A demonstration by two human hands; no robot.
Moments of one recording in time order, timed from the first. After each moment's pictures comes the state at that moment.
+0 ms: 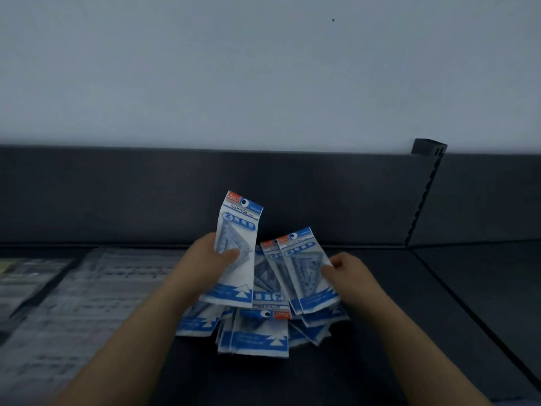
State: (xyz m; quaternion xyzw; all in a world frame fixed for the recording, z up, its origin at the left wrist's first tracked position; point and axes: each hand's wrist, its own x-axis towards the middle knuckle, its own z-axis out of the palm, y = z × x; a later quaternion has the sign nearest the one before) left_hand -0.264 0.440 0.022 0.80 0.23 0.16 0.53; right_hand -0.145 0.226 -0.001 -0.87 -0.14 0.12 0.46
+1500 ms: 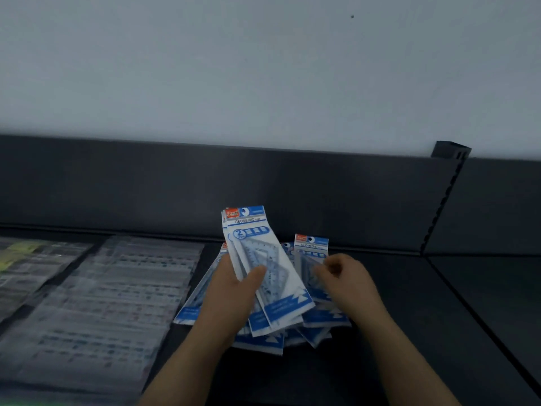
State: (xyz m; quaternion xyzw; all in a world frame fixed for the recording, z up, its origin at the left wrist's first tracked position) left_hand -0.285 0.368 -0.001 0.68 0.25 0.25 0.64; right_hand -0.147 0.230 -0.011 -0.88 -0.21 0.05 0.42
